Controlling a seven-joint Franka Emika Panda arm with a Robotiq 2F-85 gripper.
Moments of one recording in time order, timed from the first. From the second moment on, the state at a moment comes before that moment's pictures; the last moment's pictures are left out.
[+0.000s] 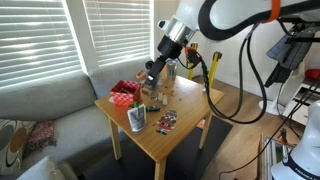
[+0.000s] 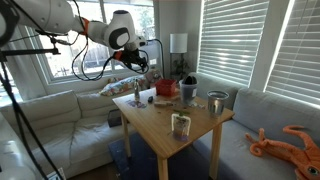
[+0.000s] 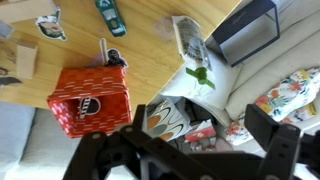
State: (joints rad) arm 0.19 -0.07 0.13 -1.93 0.26 2.35 -0.20
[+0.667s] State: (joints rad) arm 0.18 0.04 0.13 -1.83 0.31 2.34 -0.26
